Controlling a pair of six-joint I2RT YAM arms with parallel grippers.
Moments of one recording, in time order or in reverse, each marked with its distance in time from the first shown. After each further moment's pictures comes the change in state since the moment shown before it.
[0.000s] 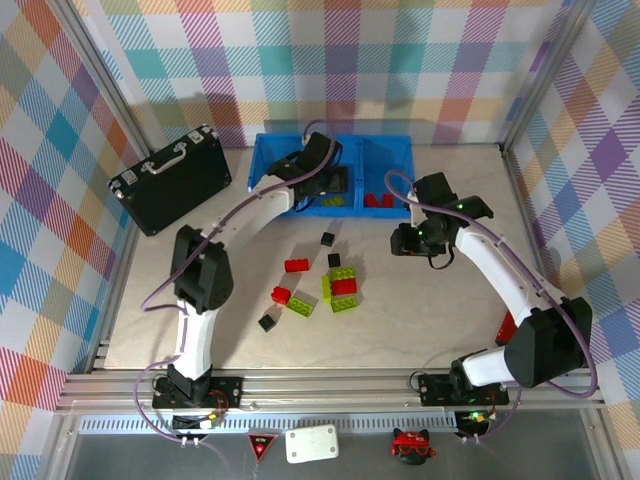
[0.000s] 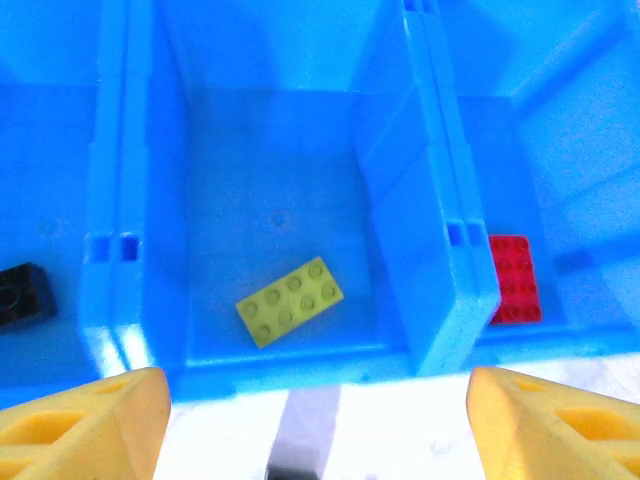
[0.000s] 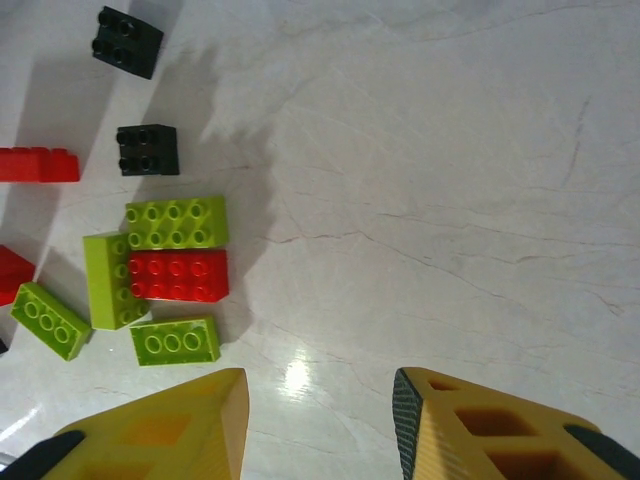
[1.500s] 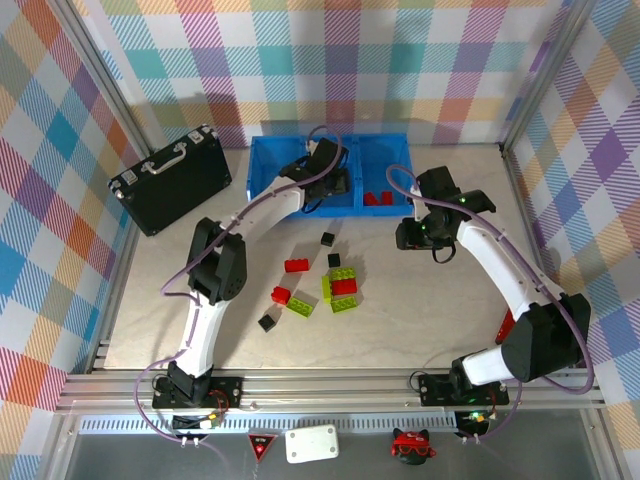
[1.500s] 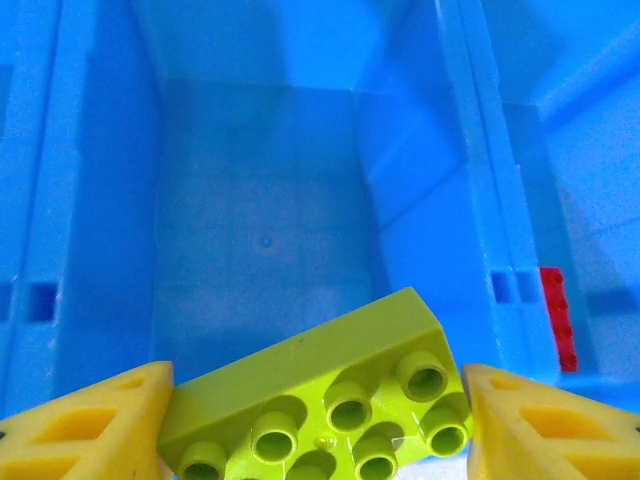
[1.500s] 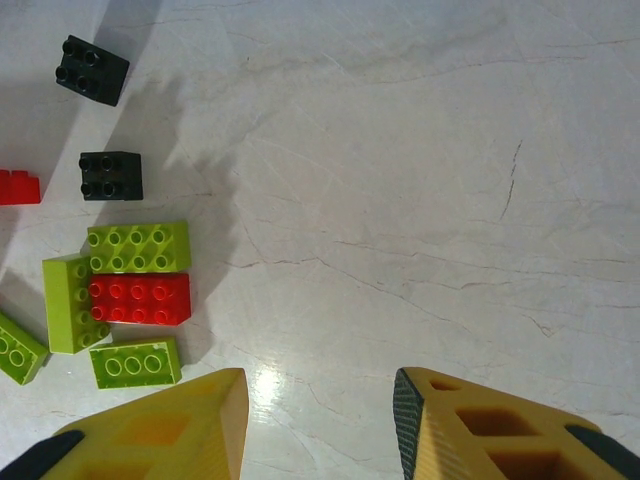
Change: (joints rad) left arm 0.006 0.192 0.103 0.082 -0.041 -0.064; right arm -0.038 0.026 0.048 -0.018 0.067 -0.072
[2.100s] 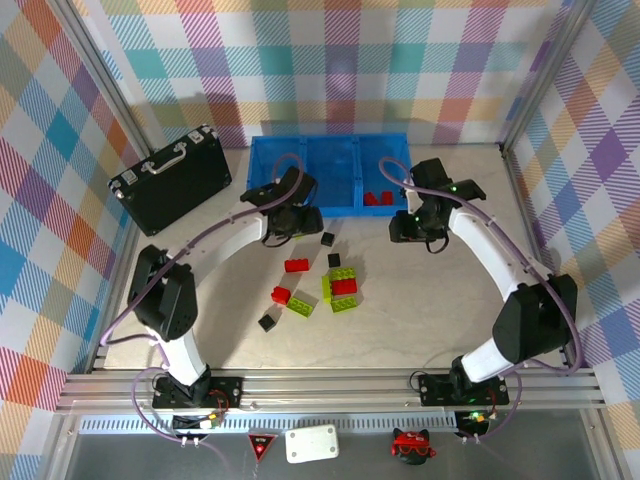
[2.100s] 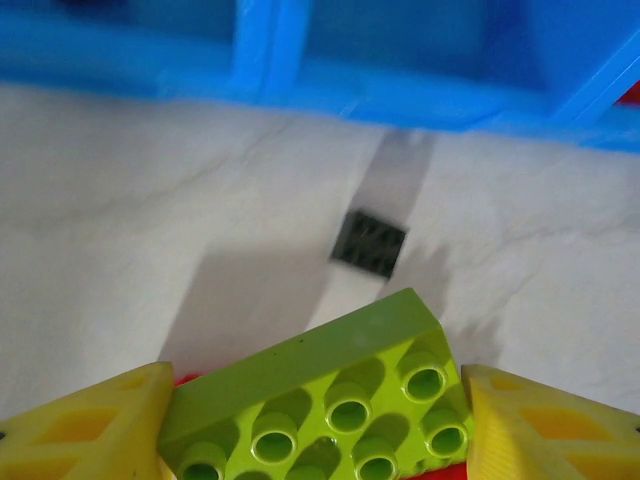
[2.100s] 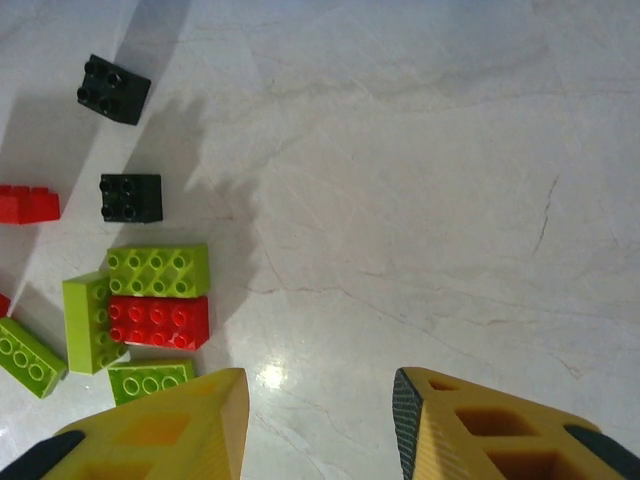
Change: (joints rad) left arm 0.018 -0.430 -0.496 -0.161 0.168 -0.146; right arm 0.000 0.092 0.064 0.008 -0.040 -0.013
